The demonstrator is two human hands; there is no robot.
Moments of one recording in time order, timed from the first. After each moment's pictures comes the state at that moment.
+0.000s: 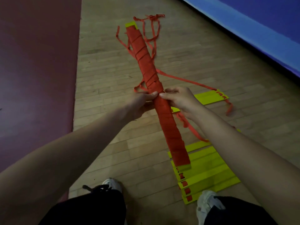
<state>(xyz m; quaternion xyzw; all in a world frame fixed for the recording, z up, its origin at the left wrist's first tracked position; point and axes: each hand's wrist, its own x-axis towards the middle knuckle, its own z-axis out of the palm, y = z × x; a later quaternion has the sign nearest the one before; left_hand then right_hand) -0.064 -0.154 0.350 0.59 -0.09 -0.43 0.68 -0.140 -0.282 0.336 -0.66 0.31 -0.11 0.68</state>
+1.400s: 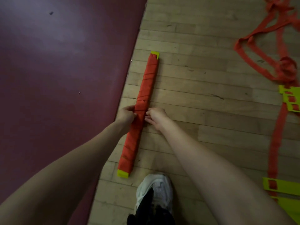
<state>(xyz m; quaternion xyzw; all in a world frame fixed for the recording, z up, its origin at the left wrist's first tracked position) 0.104 0.121 -0.023 0.73 0.28 -0.25 0.57 0.093 0.009 -0.024 -0.53 0.41 0.25 0.70</state>
